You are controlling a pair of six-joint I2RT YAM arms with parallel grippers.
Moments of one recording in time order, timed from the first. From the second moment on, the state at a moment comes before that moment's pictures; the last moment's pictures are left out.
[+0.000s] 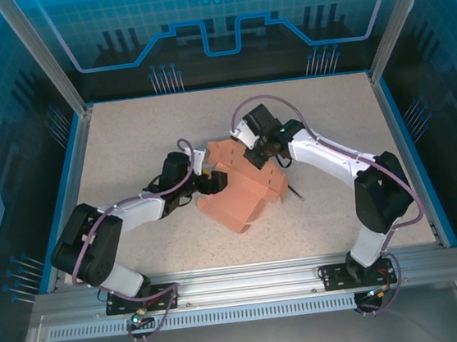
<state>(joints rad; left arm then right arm) -0.43 1.54 0.68 0.24 0.32 -0.30 0.58 1.72 1.39 -0.67 0.02 -0.27</state>
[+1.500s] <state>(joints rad) -0.46 1.71 0.79 0.29 0.37 -0.23 0.51 1.72 1.44 -0.74 -0.22 -0.19</state>
